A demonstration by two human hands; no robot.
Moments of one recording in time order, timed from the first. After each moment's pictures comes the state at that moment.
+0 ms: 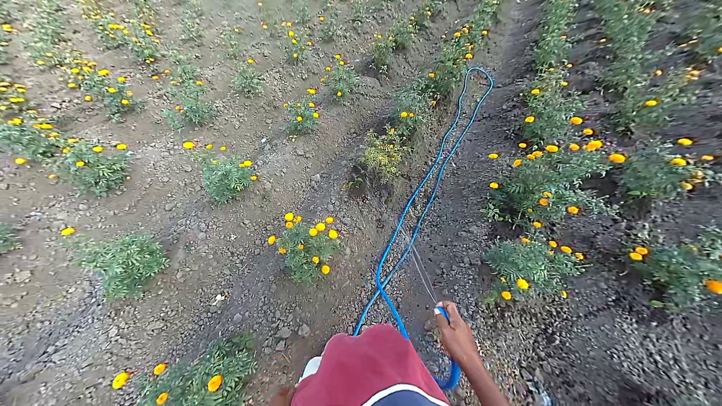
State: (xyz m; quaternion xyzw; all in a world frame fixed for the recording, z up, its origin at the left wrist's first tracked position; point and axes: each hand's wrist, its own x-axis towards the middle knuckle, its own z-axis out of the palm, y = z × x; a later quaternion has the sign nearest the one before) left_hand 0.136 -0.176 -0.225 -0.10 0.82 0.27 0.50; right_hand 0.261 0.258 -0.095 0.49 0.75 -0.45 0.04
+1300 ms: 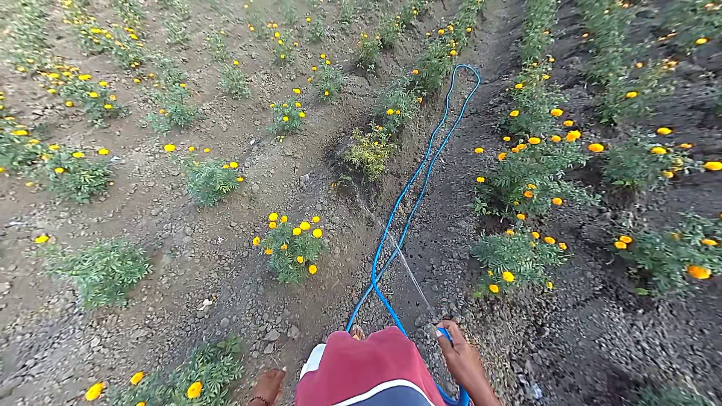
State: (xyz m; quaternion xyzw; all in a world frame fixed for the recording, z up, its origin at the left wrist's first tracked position) left_hand 0.116 -0.144 -0.255 -0.16 0.81 0.28 0.49; right_hand 0.343 0.278 -0.123 0.47 0.77 -0.44 0.03
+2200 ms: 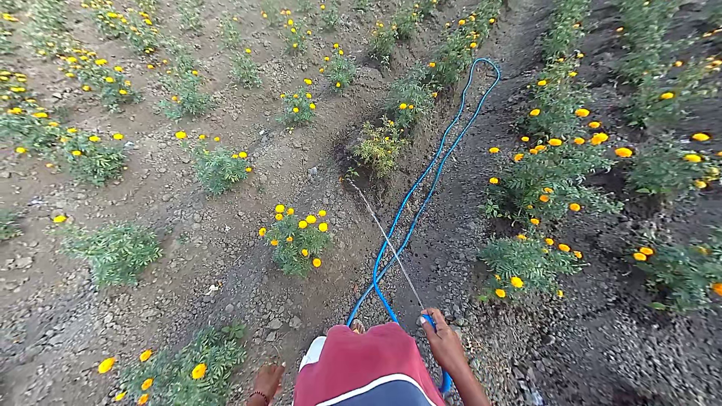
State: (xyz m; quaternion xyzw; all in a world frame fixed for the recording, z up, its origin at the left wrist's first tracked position) left_hand 0.128 -0.146 -0.244 -0.19 0.80 0.28 0.49; right_hand 0.300 0.276 -0.133 0.43 0.79 -0.44 0.04
